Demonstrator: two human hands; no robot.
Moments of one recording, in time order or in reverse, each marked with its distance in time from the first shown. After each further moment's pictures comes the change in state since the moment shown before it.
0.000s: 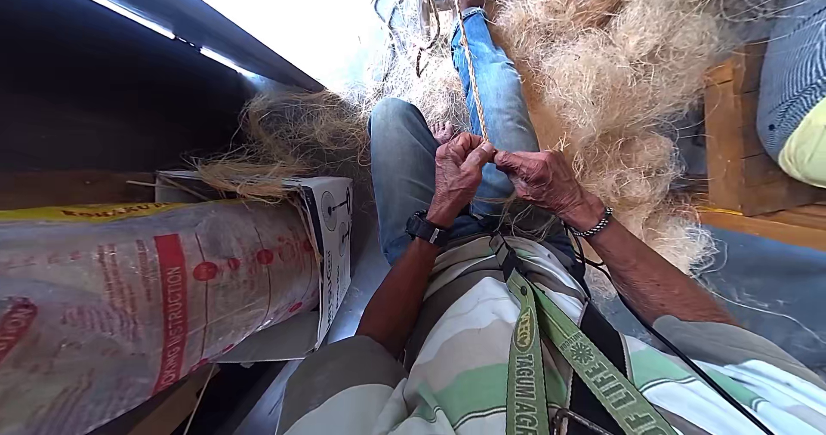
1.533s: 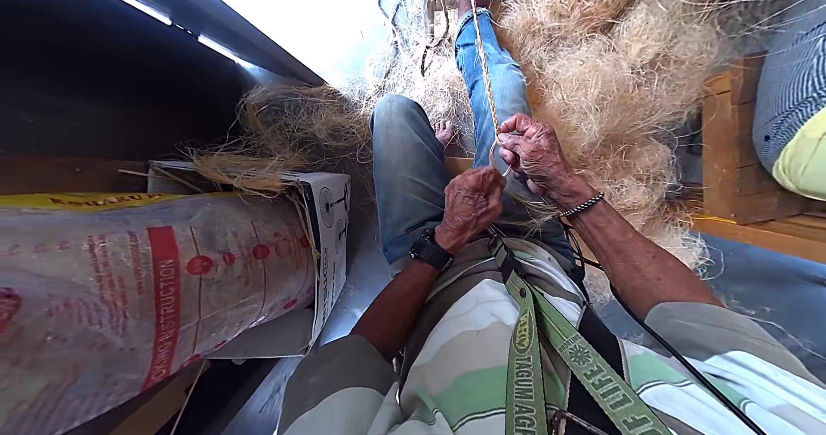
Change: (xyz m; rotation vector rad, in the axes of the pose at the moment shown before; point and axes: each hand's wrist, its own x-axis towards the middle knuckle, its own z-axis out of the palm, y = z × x) left_hand -0.037 -0.013 0.006 0.648 -0.124 0.166; right_hand 0.046 -0.005 0.005 1.057 0.040 0.732
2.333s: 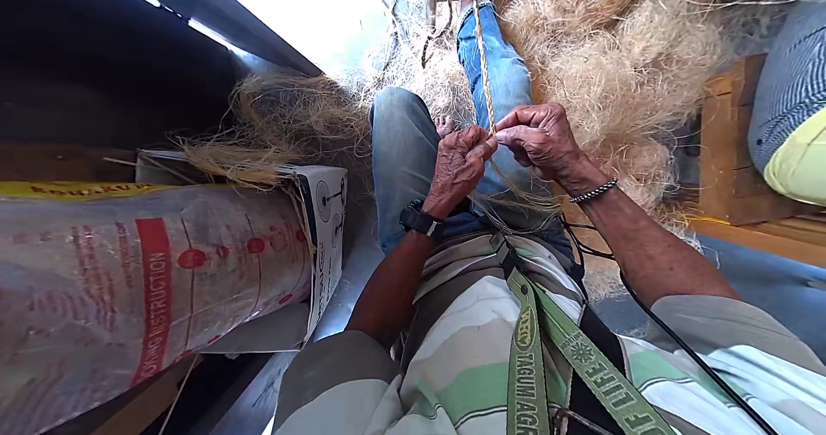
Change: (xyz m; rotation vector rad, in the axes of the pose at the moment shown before) left_hand 0.048 -0.018 -0.021 -0.495 0.088 -0.050; right_hand 0.012 -0.015 -0.008 -0.145 -0.123 -0.206
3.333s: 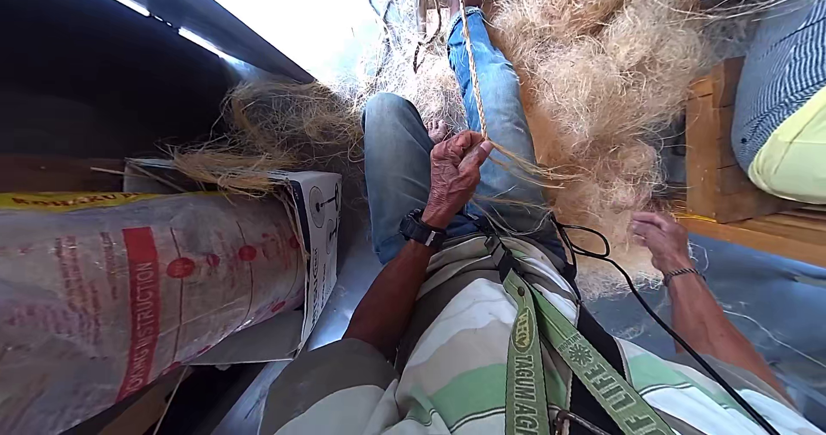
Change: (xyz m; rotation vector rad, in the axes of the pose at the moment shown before) left_hand -0.024 0.026 0.007 -0.043 0.069 0.025; right_hand -0.244 0.143 -0.206 -0.482 0.632 0.810
